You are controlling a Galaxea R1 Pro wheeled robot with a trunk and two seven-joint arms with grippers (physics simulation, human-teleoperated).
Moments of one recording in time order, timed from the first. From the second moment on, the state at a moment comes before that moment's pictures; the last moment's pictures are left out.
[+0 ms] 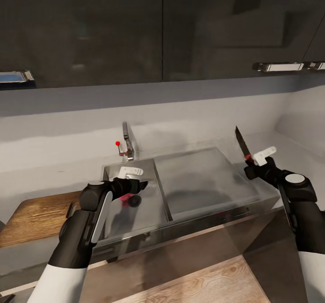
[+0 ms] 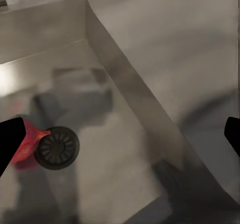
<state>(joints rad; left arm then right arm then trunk) -0.60 -0.10 -0.12 -1.54 0.00 0.99 -0.17 -0.66 -0.26 -0.17 -1.48 0.46 0.54 0.60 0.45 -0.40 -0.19</state>
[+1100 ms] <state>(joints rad) -0.60 -0.10 -0.30 -1.57 0.00 0.99 -0.17 -0.66 -0.47 0.00 -1.48 0.52 0.54 0.60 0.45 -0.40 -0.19</state>
